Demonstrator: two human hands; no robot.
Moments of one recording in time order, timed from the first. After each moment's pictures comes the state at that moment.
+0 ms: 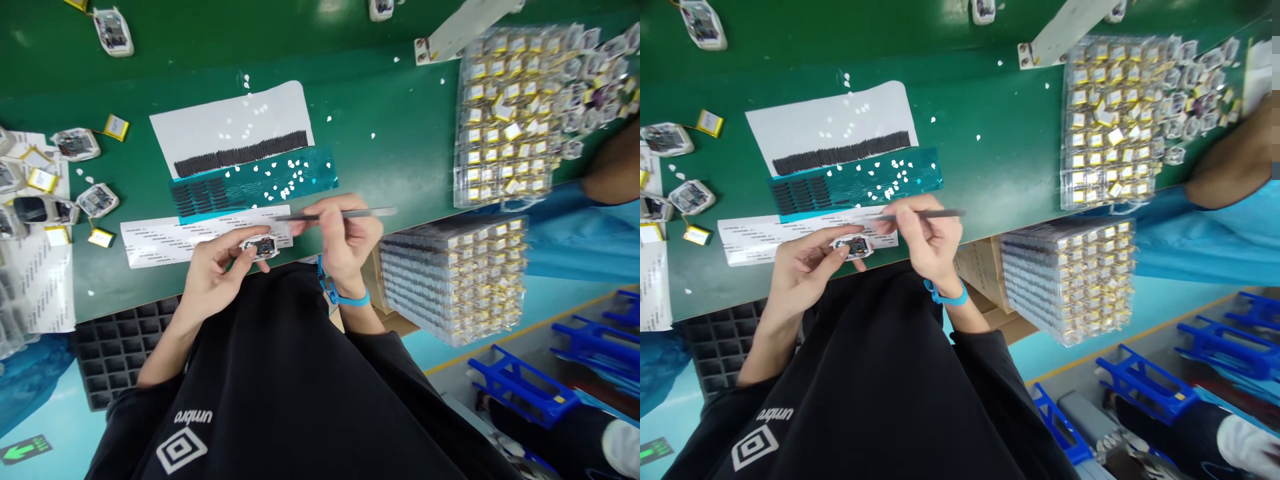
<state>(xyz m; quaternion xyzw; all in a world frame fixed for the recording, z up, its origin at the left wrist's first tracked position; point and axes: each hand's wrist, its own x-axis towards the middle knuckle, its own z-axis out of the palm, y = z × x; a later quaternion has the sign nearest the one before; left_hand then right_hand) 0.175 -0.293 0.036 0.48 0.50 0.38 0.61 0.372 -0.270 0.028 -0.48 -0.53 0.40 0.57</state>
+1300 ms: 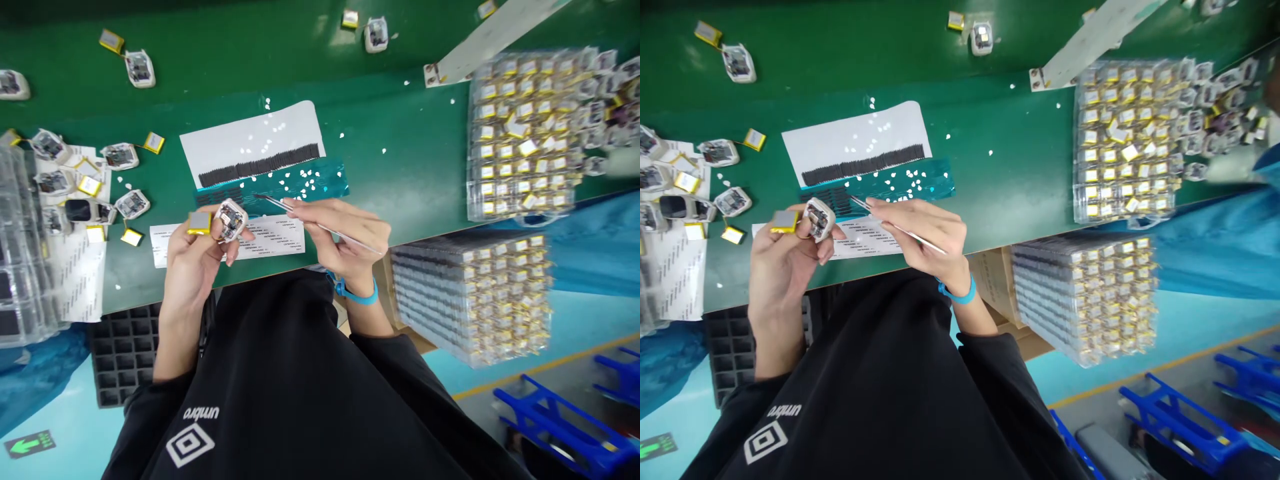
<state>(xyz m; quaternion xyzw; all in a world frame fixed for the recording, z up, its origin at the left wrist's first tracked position) 0.152 -0.267 0.045 0.31 0.49 0.51 0.64 0.370 -0.246 0.030 -0.34 -0.73 0.24 0.55</state>
